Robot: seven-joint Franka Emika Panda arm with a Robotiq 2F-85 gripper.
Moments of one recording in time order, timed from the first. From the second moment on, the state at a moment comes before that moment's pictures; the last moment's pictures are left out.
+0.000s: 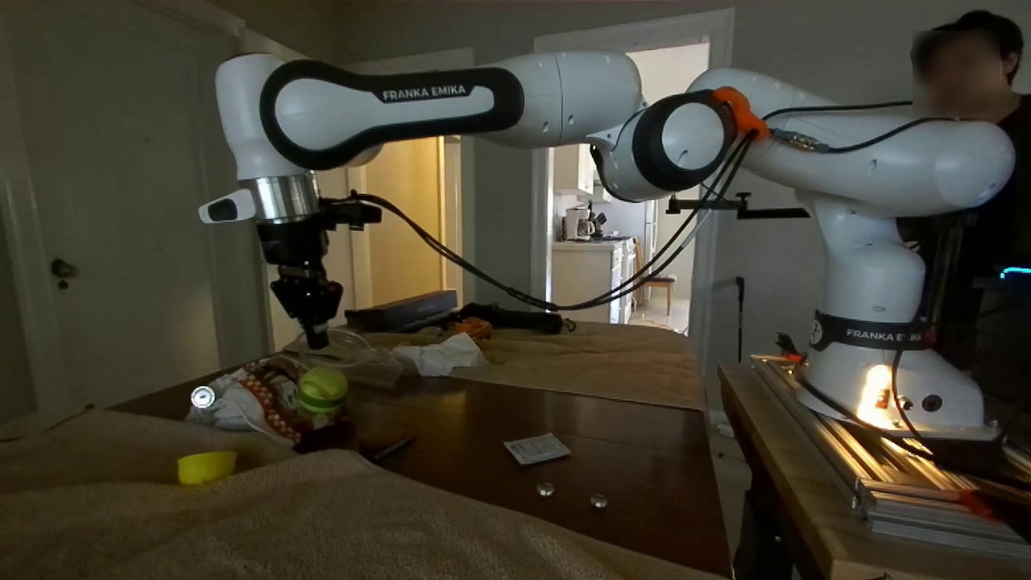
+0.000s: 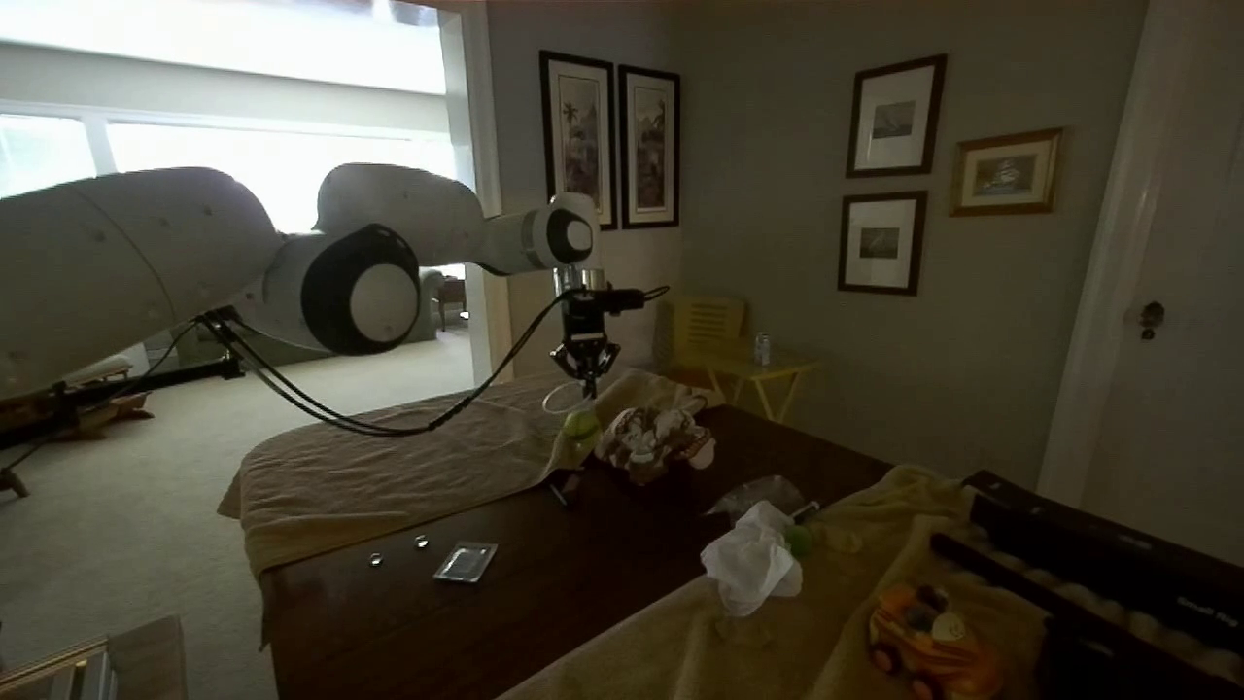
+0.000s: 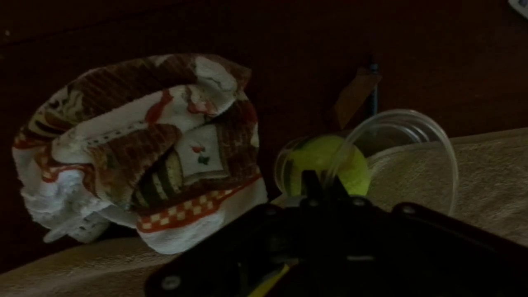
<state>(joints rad) 0.36 1.24 0.04 -0.45 -0.20 1.61 -0.87</state>
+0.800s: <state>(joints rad) 0.43 1.26 0.10 -0.46 -0.20 1.86 -0.72</state>
